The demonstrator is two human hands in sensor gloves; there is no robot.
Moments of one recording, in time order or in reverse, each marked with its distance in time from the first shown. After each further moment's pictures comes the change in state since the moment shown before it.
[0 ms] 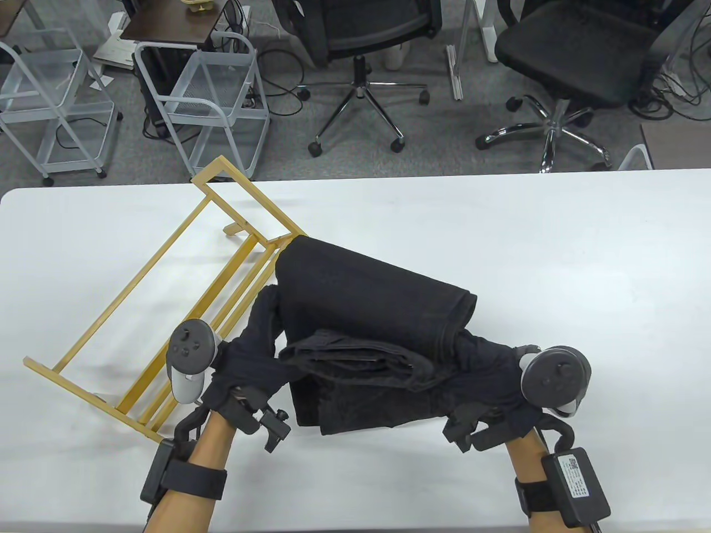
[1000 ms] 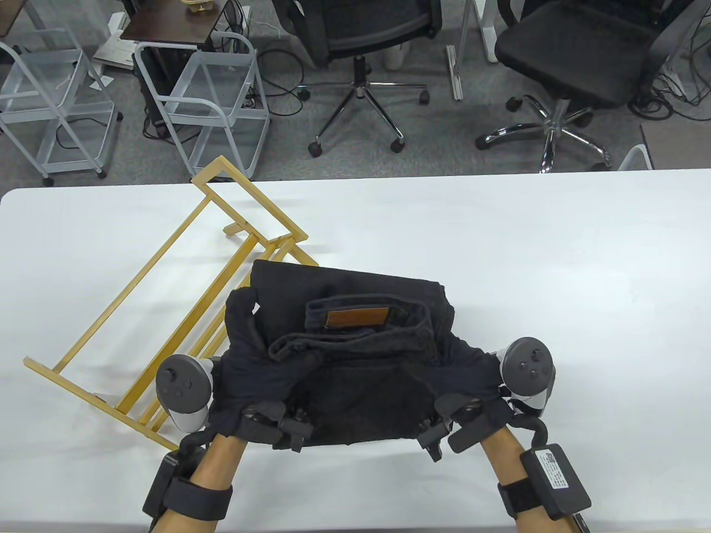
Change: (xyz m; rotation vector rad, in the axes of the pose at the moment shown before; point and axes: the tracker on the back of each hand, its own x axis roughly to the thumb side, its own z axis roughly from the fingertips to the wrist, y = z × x) left_hand 0.049 -0.010 0.019 0.312 -0.162 -0.169; right_hand -0.026 0.043 0.003 0.017 0.247 -0.262
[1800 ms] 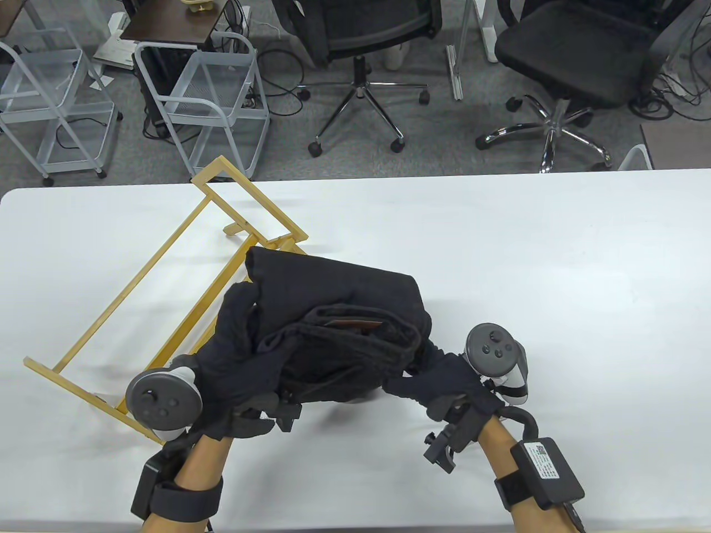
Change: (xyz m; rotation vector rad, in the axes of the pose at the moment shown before) left_hand 0.048 0.023 -0.011 0.148 -0.172 -0.236; right_hand -0.033 0.014 -0.008 0.307 0.178 0.090
